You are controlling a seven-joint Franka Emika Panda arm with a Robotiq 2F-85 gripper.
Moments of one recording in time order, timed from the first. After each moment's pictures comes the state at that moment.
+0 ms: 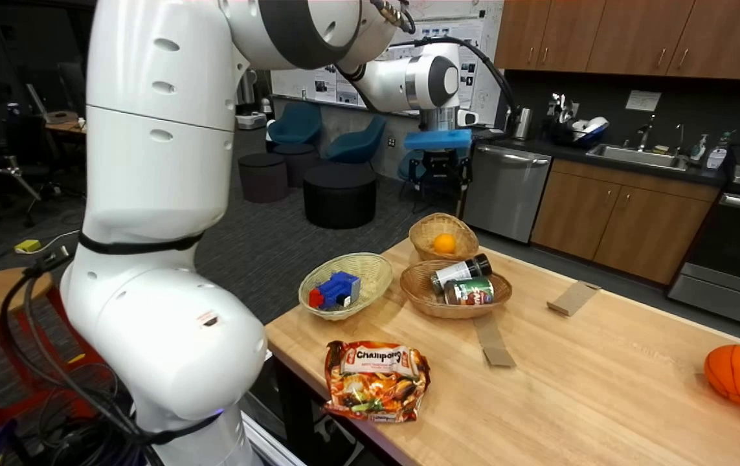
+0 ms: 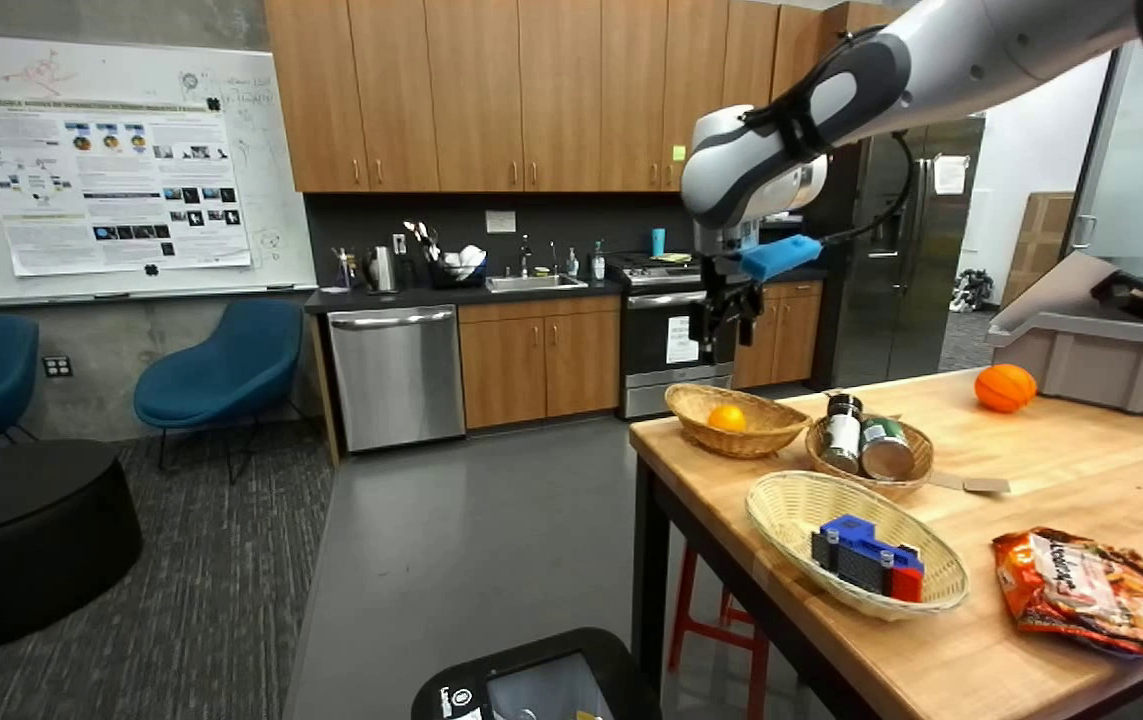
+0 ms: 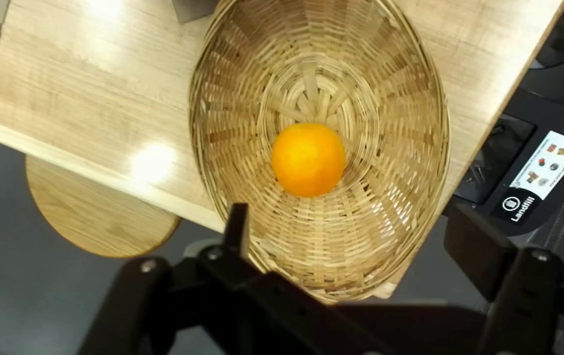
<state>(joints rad) -0.02 0.28 -0.01 -1.70 -0.16 2.02 -0.18</state>
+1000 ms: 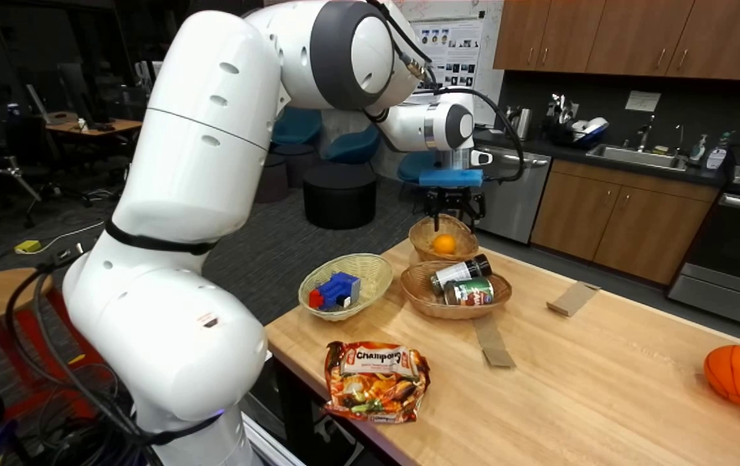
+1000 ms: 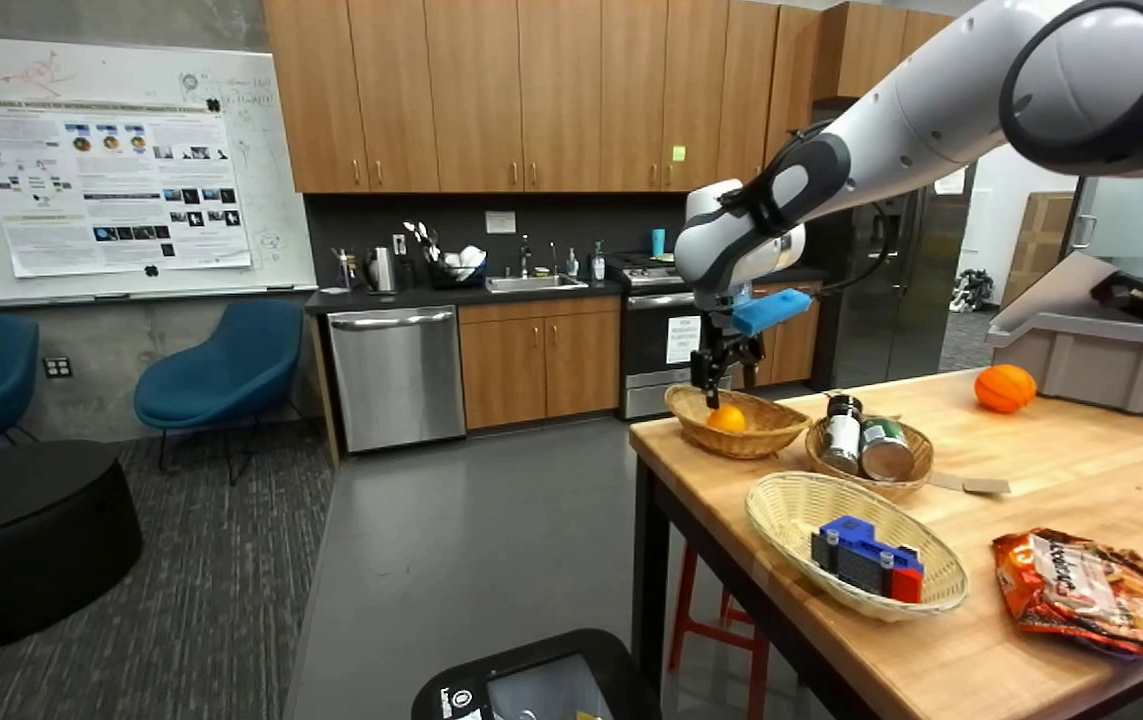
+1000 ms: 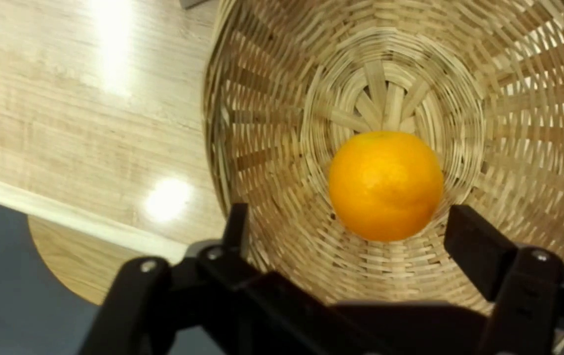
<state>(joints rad) -0.03 0.49 -0.06 -1.60 -0.18 2.06 -0.13</state>
